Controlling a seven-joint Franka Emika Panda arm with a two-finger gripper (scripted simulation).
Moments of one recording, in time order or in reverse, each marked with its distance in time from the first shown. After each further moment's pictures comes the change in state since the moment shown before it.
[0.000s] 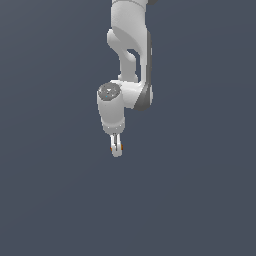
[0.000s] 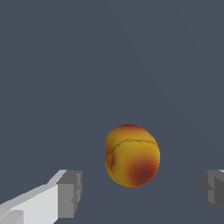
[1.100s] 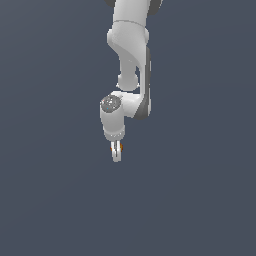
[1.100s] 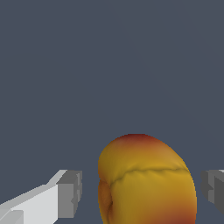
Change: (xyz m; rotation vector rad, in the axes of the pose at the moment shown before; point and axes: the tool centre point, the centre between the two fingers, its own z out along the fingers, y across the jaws) arm 0.001 0.002 0.049 -0.001 0.001 0.027
